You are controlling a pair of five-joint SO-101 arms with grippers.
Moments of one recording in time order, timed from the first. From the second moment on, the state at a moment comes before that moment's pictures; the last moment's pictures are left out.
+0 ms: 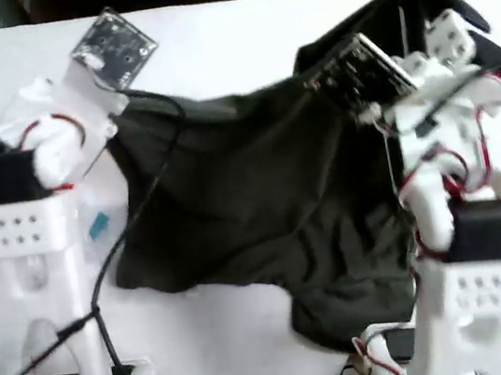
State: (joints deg) left arm -4.4 -19.6 -1.8 75.3 -40.7; right arm 3.0 -45.3 13.2 39.2 55.1
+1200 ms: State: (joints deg) left arm -8.7 40.8 -53.5 63.9 -50.0; right arm 1.8 4.9 -4.5 8.6 55.1
